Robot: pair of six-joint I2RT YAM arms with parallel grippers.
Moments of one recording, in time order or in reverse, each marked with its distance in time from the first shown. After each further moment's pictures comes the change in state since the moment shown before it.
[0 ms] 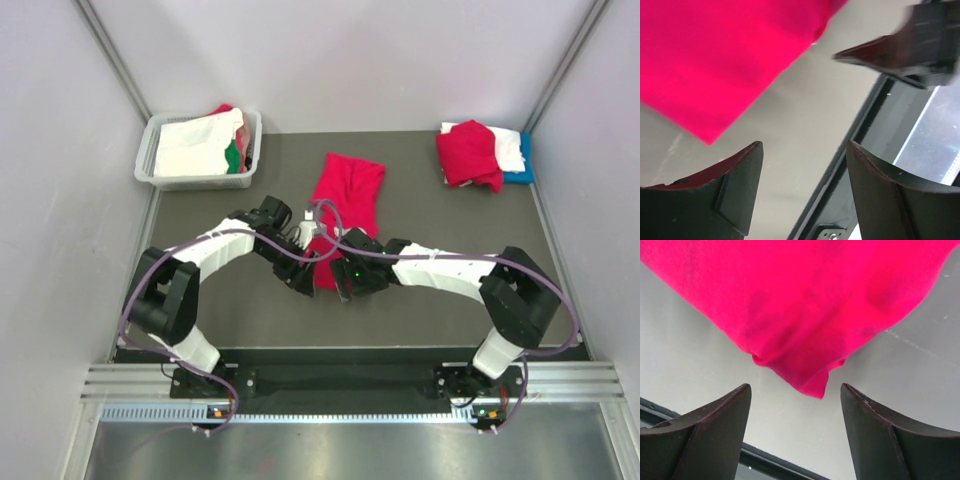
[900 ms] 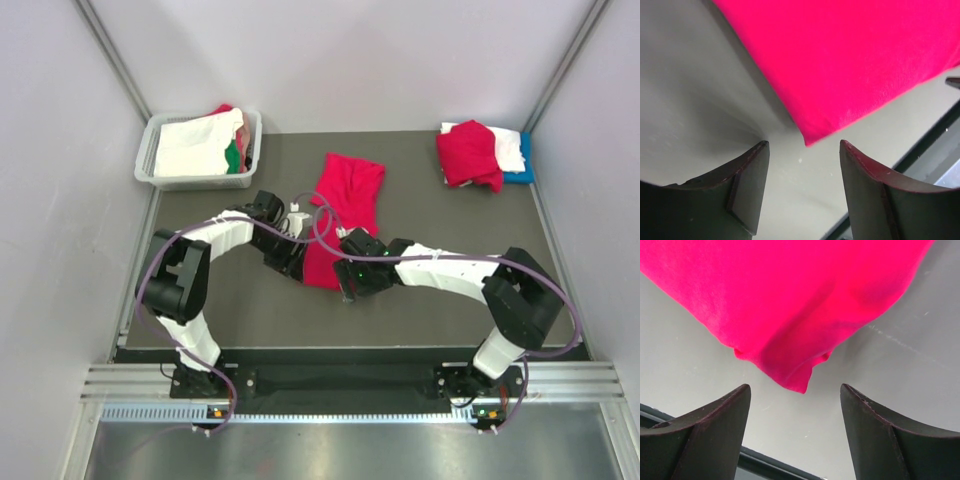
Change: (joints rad) left arm 0.108 0.134 0.030 0.083 -0.175 -0.064; right arm -0.016 -0.018 -0.021 -0.013 0.014 -0.044
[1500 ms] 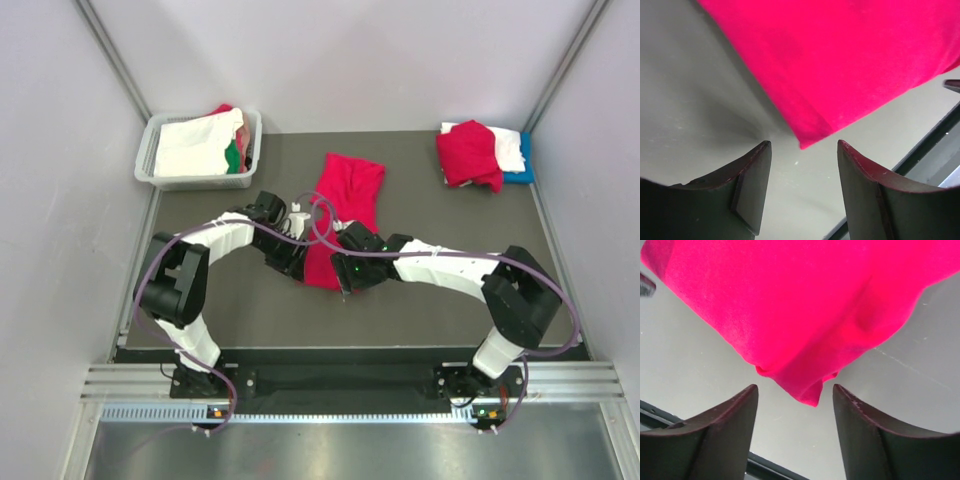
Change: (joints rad) left arm -0.016 -0.012 0.000 0.026 -0.016 -0.011; right arm -0.011 0.010 0.050 0.019 -0.008 -0.018
